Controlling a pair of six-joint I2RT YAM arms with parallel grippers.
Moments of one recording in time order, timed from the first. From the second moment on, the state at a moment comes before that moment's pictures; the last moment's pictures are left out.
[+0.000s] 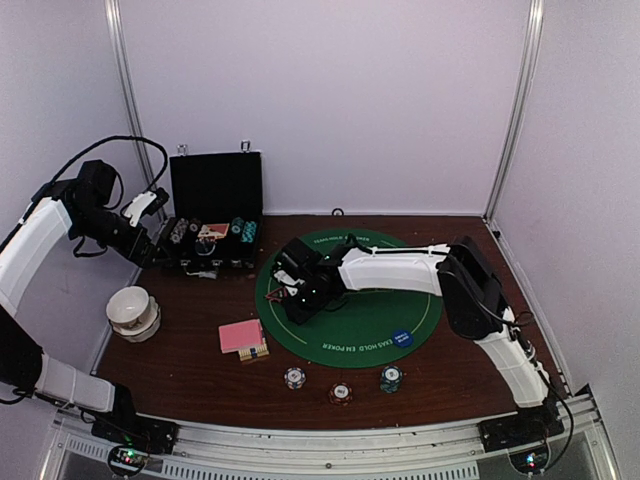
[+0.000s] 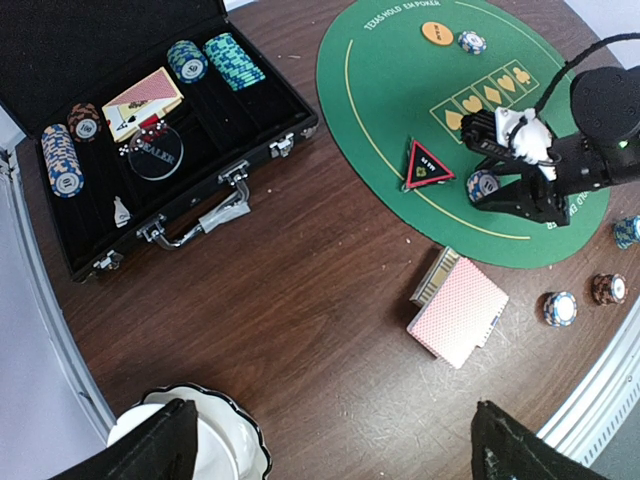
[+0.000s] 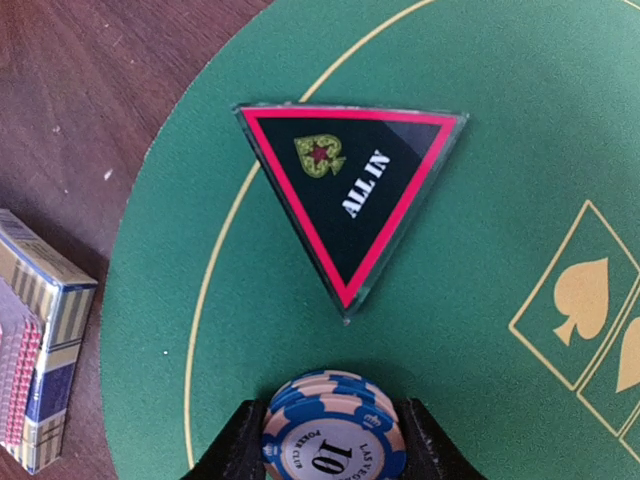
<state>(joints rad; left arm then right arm) 0.01 1.28 1.34 -1.10 0.43 0.47 0.97 2.40 1.98 -0.63 0.07 0.18</state>
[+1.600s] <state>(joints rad) 0.01 1.26 1.34 -1.13 0.43 0.47 1.19 2.12 1.64 -0.63 -0.02 0.13</state>
